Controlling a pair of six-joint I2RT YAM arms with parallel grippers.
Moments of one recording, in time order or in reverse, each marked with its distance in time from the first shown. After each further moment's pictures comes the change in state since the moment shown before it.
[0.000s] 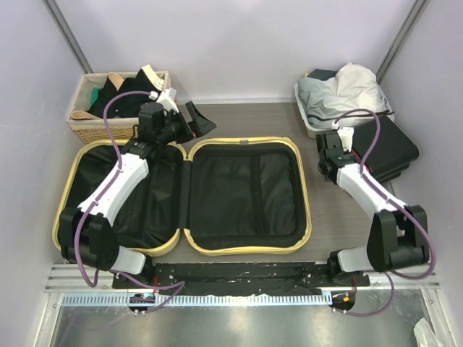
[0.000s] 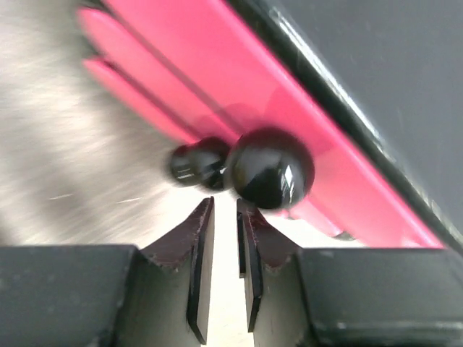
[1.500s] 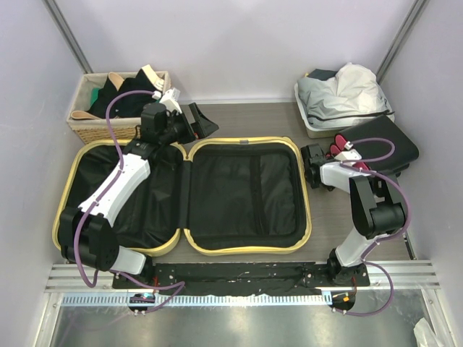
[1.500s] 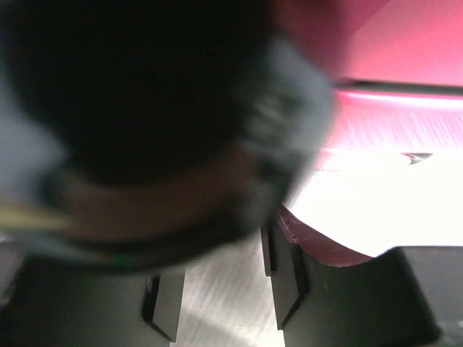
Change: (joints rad) left arm -0.023 0.000 0.000 0.002 -0.008 0.027; right arm 0.043 0.242 -0.095 0.138 0.216 0.875
